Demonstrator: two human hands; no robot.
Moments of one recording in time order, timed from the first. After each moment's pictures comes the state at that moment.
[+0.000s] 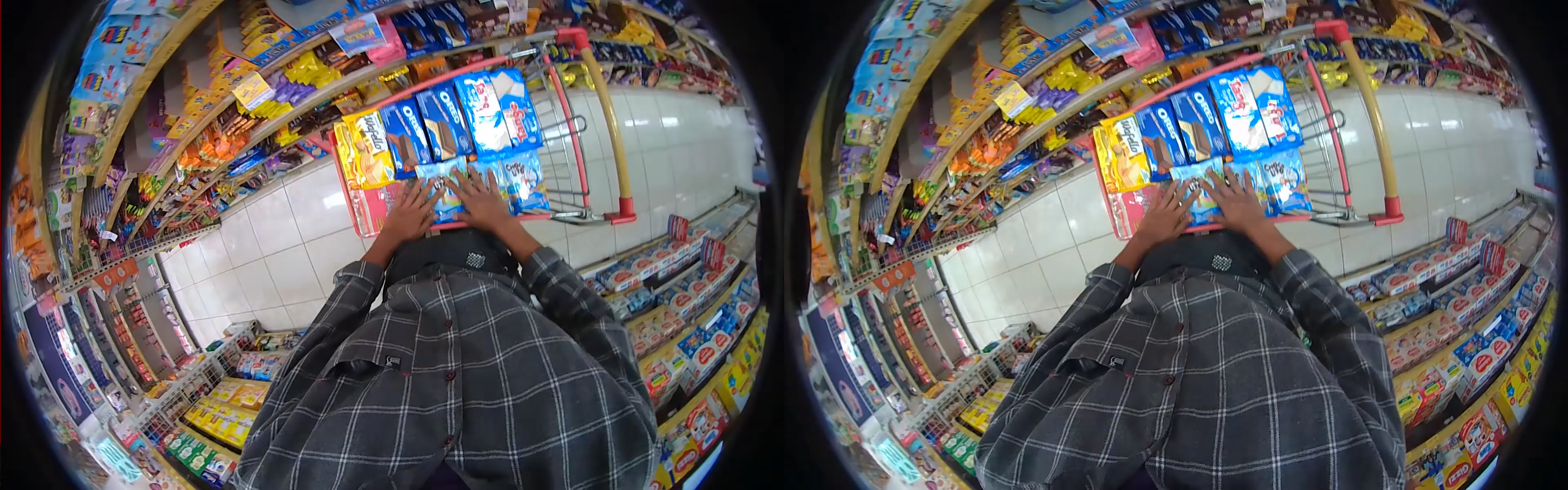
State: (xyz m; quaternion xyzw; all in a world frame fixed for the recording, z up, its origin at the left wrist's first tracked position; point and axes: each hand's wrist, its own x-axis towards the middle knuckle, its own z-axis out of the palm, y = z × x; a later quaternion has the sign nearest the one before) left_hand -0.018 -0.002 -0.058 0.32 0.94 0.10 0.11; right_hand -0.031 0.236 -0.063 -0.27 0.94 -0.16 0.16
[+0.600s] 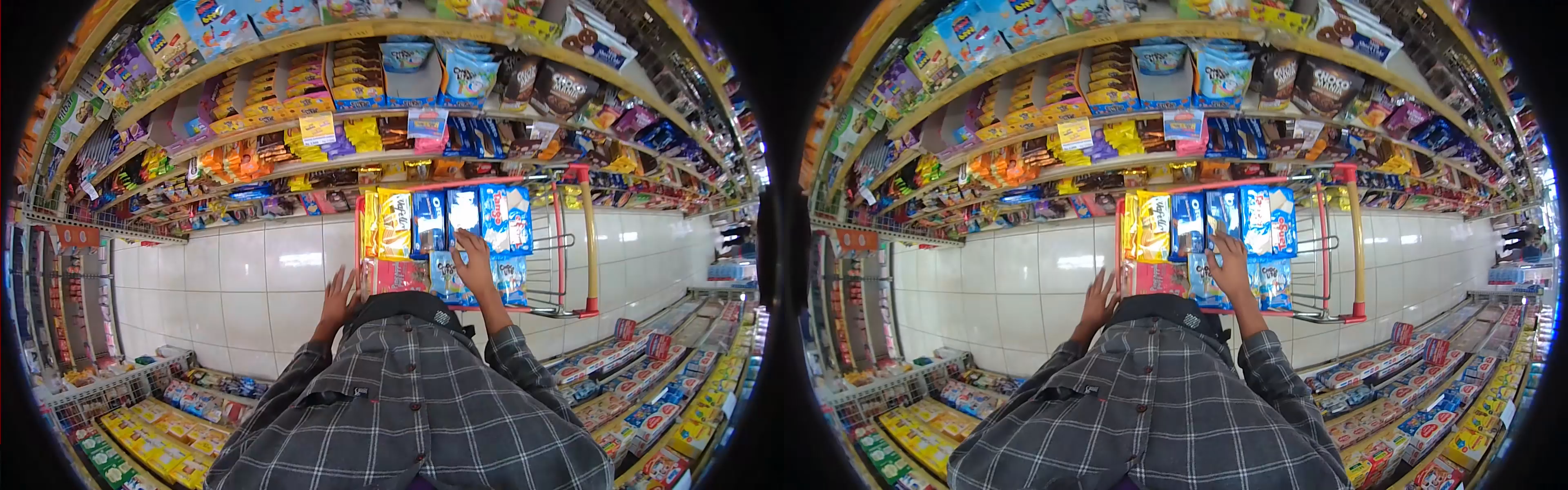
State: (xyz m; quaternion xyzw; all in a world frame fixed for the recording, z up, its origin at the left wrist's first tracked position) left_hand 0.059 -0.165 -0.062 -0.02 0.96 0.28 0.09; right_hand -0.092 0.183 0.004 -0.17 0.91 -0.36 -0.06
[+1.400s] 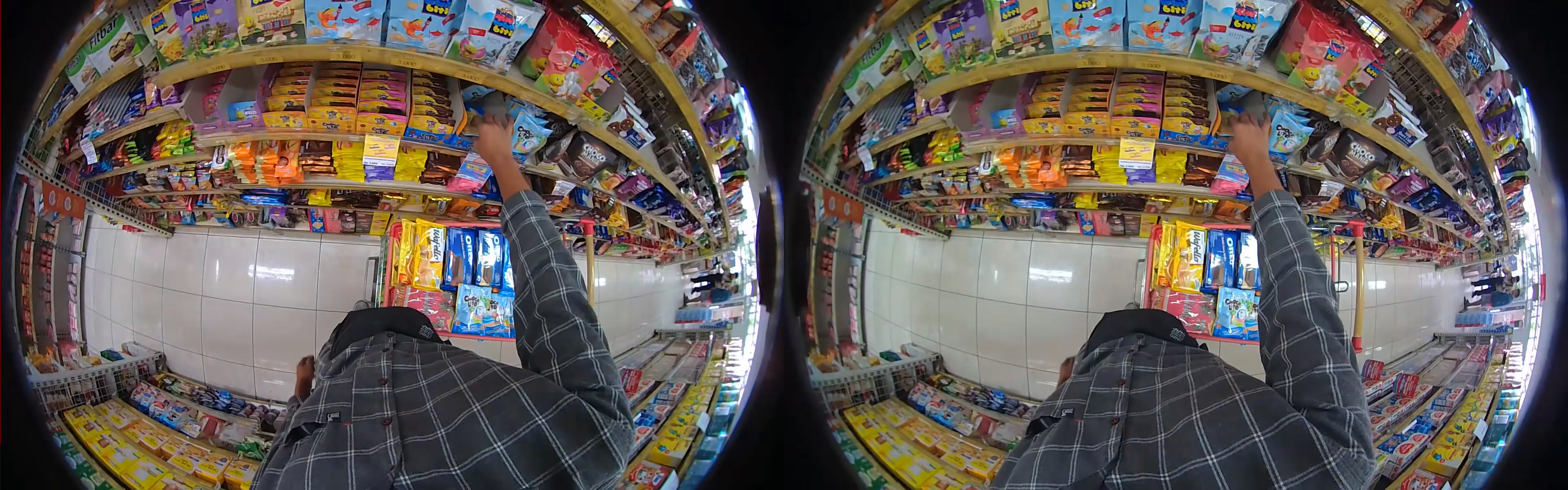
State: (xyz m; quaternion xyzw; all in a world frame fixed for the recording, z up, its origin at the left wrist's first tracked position) left_hand 0.289 -0.310 -0.238 -0.33 0.77 0.54 0.05; right_hand -0.395 0.018 0.157 -0.24 0.94 0.08 -0.22
